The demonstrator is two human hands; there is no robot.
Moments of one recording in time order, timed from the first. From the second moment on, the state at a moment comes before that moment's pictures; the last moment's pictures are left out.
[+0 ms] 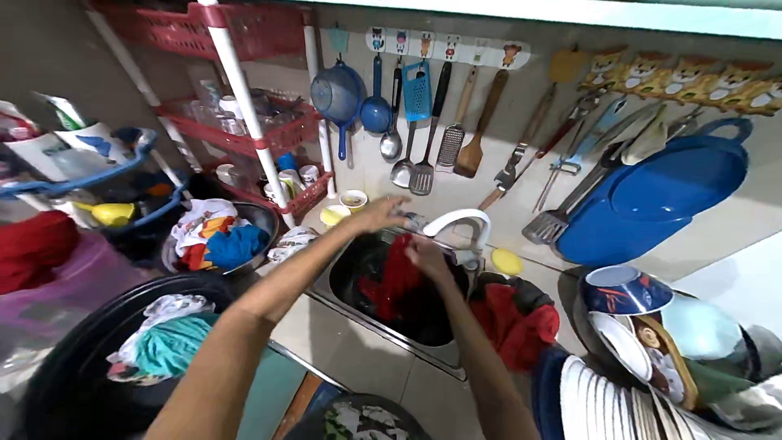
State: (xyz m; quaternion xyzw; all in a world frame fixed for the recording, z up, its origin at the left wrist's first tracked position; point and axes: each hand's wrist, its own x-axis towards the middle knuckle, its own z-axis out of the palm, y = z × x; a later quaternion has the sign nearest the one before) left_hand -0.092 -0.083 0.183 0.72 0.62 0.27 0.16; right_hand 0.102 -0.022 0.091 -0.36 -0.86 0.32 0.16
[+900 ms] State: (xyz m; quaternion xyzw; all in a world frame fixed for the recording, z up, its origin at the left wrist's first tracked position) left_hand -0.045 -0.067 0.077 0.45 0.63 0.42 0.47; right_hand 0.172 -0.001 0.036 -0.49 -0.75 0.42 0.14
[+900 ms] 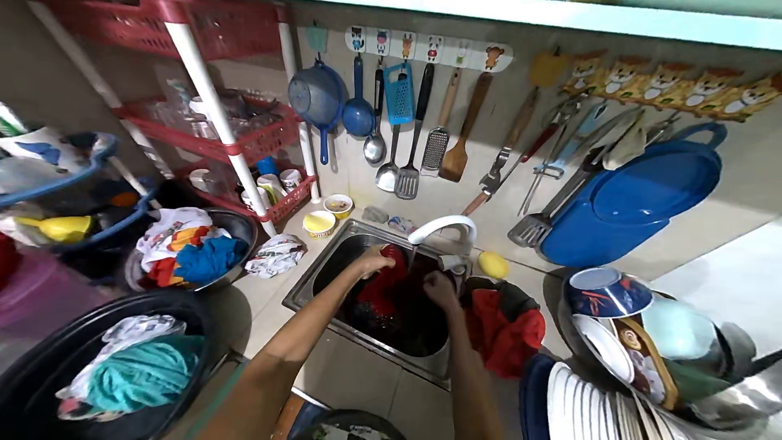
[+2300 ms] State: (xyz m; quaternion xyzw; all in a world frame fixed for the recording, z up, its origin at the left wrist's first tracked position) left_hand 0.006 -0.045 -0.006 0.05 0.58 0.68 0.44; right_hand 0.087 -0.018 0.009 -0.47 -0.61 0.51 0.38
